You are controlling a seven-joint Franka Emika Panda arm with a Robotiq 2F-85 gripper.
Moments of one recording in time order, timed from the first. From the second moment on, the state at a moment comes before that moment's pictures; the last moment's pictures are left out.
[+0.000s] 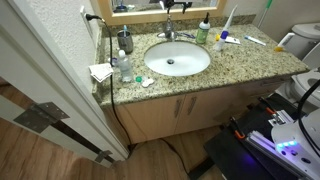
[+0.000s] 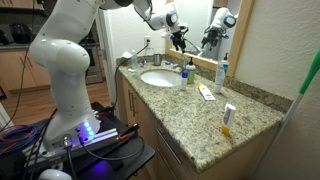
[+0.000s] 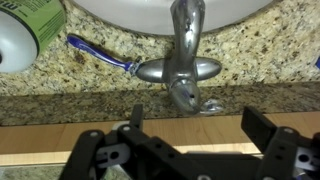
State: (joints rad) arm 0.17 0.61 -0.08 -1.38 -0.14 2.35 0.54
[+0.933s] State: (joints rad) arm 0.18 0.70 -0.09 -1.35 -0.14 2.41 0.54
